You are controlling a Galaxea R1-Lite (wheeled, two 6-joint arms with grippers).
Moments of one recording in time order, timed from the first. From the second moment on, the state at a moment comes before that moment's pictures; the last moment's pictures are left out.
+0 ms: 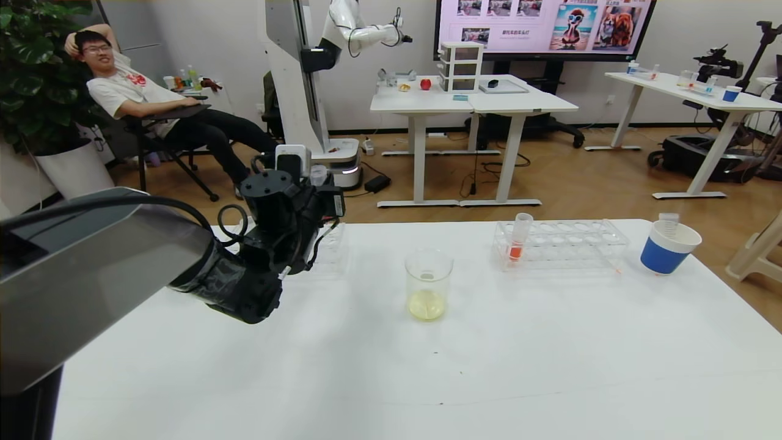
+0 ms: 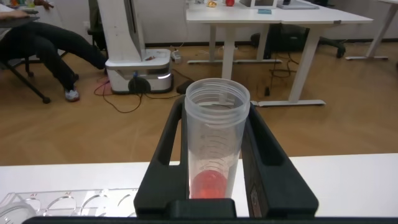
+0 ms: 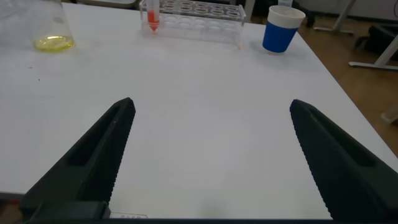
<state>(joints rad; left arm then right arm) -0.39 2.19 -1.14 -1.24 0.35 0.05 0.01 0.00 0.00 0.01 0.01 -0.07</state>
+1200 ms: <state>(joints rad) -0.42 2.20 -1.17 -1.19 -0.67 0.72 0.01 0.00 0.00 0.01 0.01 -0.07</state>
